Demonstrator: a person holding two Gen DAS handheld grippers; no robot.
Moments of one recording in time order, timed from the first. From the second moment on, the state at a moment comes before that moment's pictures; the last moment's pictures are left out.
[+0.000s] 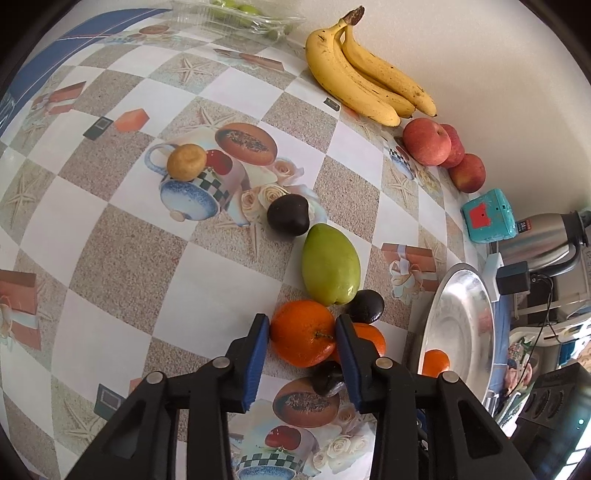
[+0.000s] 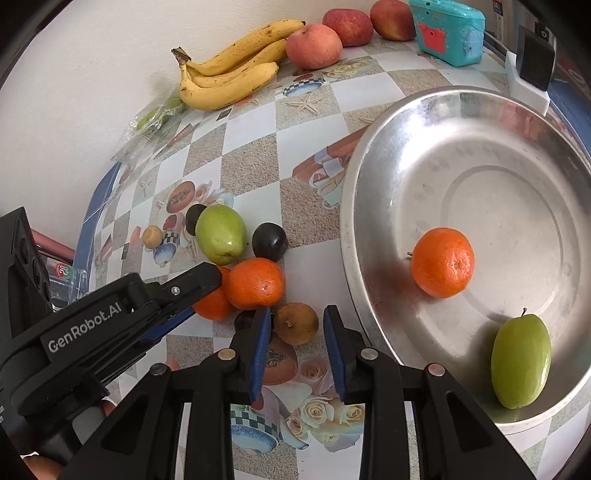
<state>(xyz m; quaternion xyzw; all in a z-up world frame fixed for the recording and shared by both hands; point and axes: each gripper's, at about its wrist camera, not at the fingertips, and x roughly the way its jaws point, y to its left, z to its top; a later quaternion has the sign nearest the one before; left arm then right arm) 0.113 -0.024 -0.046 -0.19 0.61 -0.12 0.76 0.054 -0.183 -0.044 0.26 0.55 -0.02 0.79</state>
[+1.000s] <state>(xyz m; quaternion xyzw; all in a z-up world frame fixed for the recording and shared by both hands) 0.110 0.010 -0.018 -0.21 0.58 -0.06 0.78 0.051 -0.185 -0.030 0.27 0.54 -0.01 0.80</state>
